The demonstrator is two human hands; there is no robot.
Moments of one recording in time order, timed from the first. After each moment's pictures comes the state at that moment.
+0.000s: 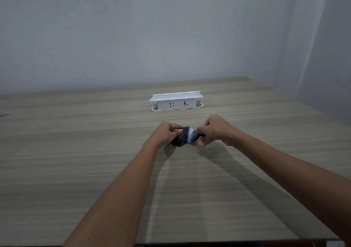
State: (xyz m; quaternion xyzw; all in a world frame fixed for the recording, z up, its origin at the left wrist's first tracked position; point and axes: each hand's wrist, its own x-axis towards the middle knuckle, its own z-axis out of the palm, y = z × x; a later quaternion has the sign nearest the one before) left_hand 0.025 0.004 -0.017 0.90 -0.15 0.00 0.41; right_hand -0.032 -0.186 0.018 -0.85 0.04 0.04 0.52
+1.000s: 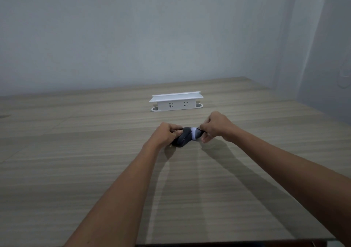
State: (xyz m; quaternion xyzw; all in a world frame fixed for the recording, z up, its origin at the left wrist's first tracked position) left_hand 0.023 0.004 -0.017 0.90 -0.15 -0.01 0.41; right_hand -0.021 -0.189 0.023 -0.88 0.07 0.00 0.47
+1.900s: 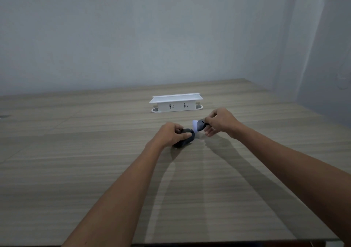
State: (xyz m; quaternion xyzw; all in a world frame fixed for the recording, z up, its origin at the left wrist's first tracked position) left_hand 0.021 -0.006 -0.010 0.93 -0.16 -0.02 0.34; right_hand -0.010 -0.209 0.023 -0.85 0.04 -0.06 0.52
